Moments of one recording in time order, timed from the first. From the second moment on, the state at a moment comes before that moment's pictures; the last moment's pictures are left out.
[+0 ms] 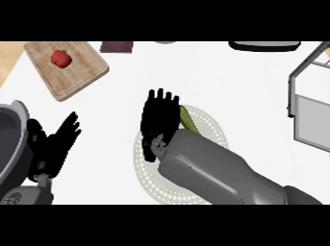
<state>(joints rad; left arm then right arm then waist) -0.08 0.26 -0.04 -1.31 0.23 0.07 0.25 -0.94 -0.02 0.84 -1.11 0.43 0.05 1.19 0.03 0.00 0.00</state>
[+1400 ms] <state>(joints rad) -0.08 0.24 -0.02 -1.33 0.21 0.06 0.28 -0.90 -0.01 0.98 -0.86 0.48 -0.11 1.13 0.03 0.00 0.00</state>
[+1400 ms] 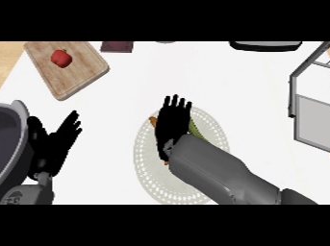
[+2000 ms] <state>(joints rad) -0.08 0.22 -0.03 -1.34 0.19 0.06 0.28 -0.92 -0.01 1.03 -0.79 0.37 -0.06 1.03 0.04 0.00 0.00</state>
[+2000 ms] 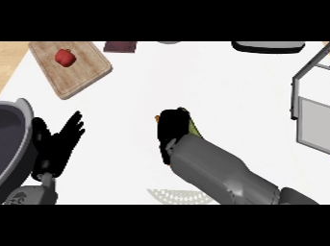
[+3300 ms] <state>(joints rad) 0.04 0.23 0.06 -1.37 0.20 0.07 0.26 -0.55 -0.75 0.70 -1.65 0.24 -0.43 0.76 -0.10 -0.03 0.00</state>
